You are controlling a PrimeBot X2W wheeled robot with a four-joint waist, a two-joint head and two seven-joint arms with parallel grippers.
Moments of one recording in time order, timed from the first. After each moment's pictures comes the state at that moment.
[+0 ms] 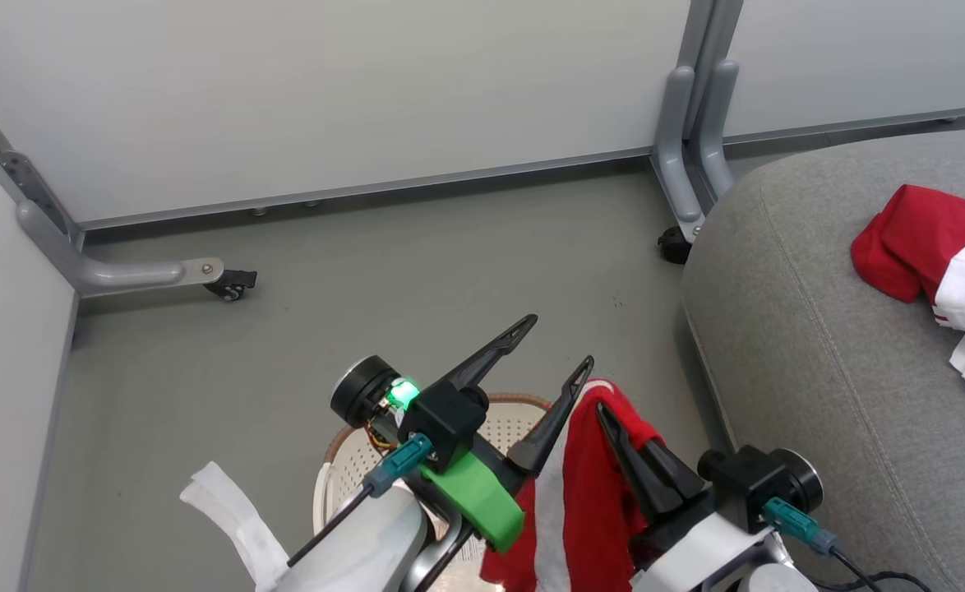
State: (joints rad) left arm -0.43 0.11 -0.78 0.32 -0.34 -0.13 -0.26; right arm -0.09 -0.07 0.39 0.15 0.22 0.13 -0.26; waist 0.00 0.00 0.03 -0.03
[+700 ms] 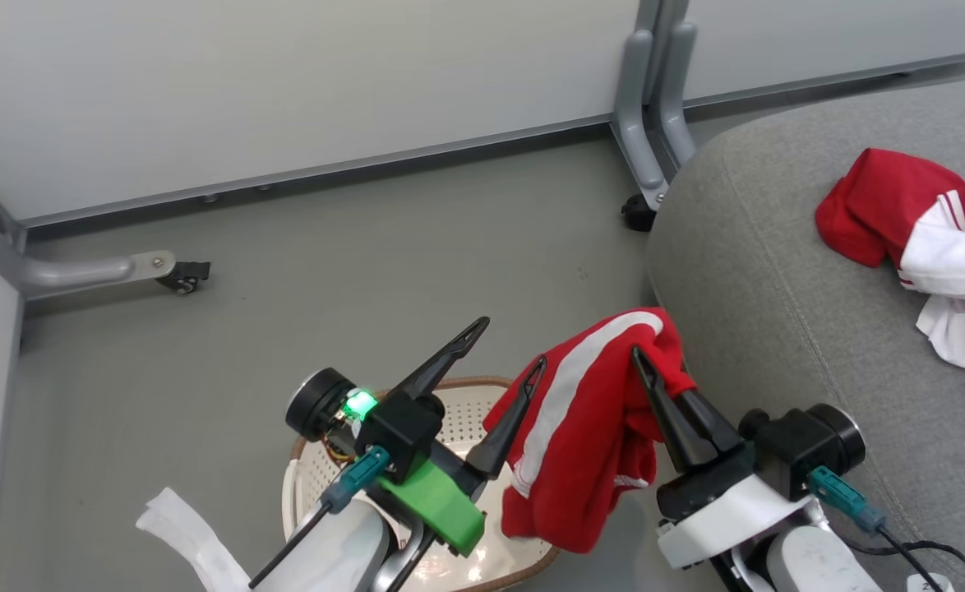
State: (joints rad) left arm -0.37 0.15 -0.70 0.28 -0.29 -0.12 -0.26; right arm -0.11 -0.08 0.31 0.07 0.18 0.13 -0.26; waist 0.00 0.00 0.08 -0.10
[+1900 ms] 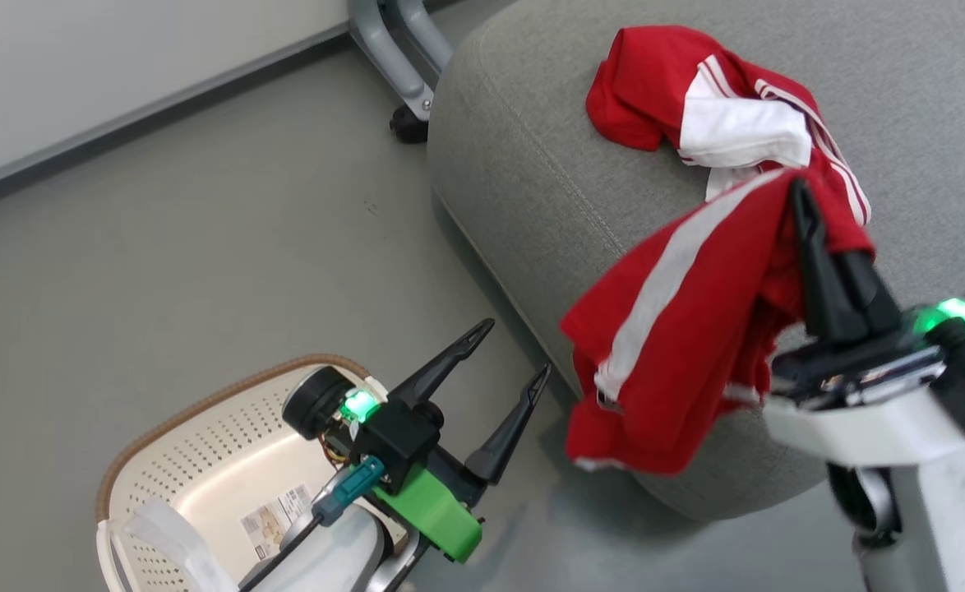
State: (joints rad) left arm -0.34 0.18 -0.71 0.20 -0.29 -0.13 -0.26; right arm -0.17 -0.08 0.08 -0.26 0.13 0.13 -0.26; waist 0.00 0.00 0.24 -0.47
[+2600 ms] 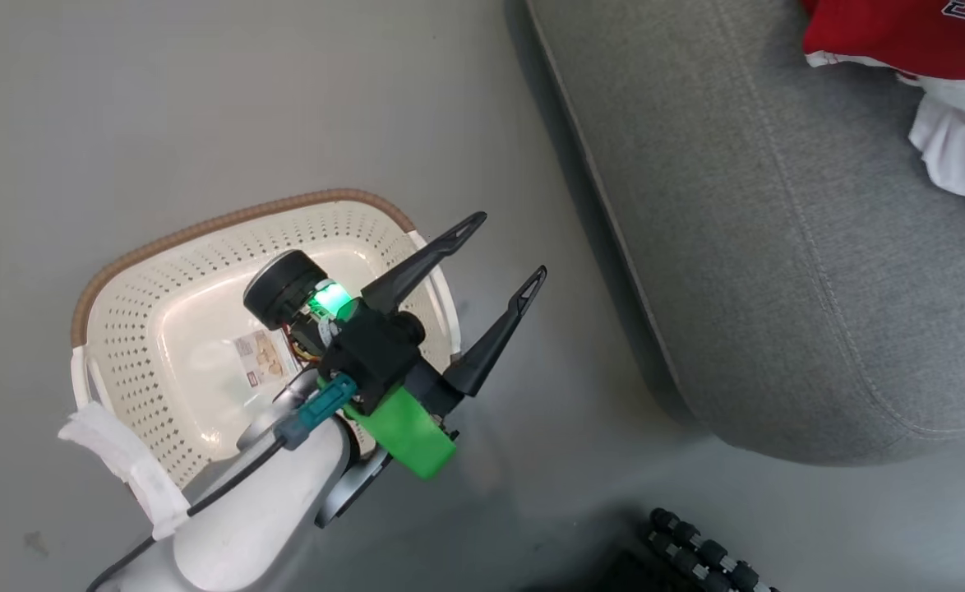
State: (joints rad) left arm -0.58 0.30 -0.79 0.13 -0.35 -0.13 -0.25; right arm -0.91 -0.40 -0.31 0.08 0.15 0.13 -0.26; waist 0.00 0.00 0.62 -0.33
